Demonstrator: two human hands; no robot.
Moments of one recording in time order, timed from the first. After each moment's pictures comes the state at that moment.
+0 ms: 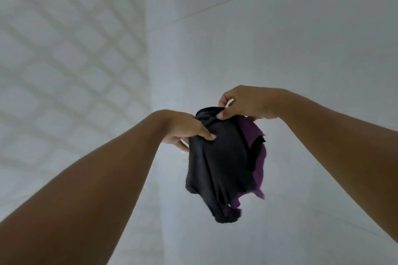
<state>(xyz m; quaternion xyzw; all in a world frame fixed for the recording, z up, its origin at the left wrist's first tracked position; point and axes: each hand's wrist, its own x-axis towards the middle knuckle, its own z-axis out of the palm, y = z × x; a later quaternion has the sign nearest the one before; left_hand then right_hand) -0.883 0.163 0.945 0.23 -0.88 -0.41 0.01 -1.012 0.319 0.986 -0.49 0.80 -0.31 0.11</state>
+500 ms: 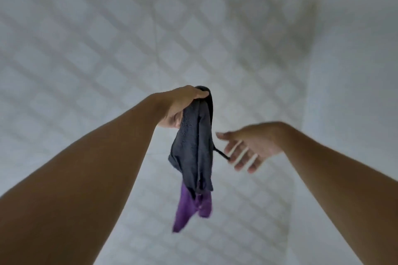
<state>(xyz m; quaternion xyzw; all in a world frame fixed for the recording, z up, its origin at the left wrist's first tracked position) -0.615 0.023 0.936 0.52 -0.63 -0.47 0.32 -0.835 0.021 0.866 -0.62 0.62 -0.15 0.46</state>
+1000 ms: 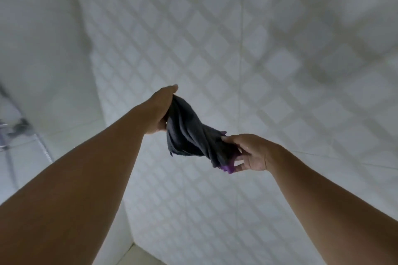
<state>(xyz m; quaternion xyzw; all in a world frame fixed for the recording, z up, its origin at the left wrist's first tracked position) -0.515 0.092 0.904 0.65 -0.35 -0.33 0.58 -0.719 -0.037 0.804 -0.61 0.36 -0.19 0.68</state>
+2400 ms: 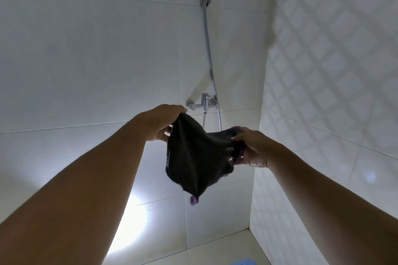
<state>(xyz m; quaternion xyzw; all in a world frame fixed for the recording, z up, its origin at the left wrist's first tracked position) -0.350 0.468 0.874 0.82 -0.09 -0.13 0.55 -0.401 0.223 0.802 -0.67 0.09 0.01 0.73</state>
